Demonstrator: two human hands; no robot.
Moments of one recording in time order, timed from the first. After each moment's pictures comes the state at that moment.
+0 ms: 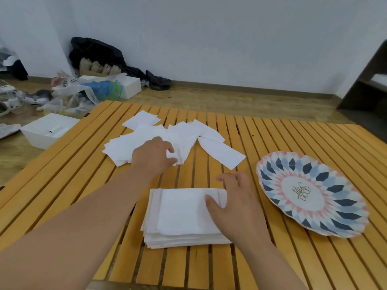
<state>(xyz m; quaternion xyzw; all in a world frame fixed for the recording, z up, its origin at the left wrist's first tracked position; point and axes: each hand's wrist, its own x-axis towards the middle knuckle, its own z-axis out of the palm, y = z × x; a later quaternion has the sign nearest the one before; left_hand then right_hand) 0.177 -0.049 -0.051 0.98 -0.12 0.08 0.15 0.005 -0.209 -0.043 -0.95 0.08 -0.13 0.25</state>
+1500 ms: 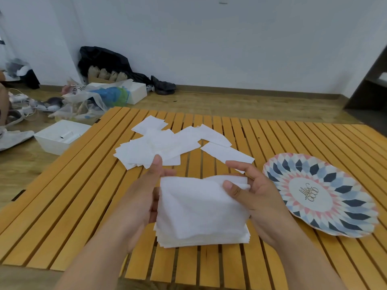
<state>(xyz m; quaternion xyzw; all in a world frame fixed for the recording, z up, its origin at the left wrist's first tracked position) 0.027 -0.016 0.014 0.71 0.05 -0.19 0.68 0.001 -0.223 -0.016 -0.67 0.05 -0.05 0.73</state>
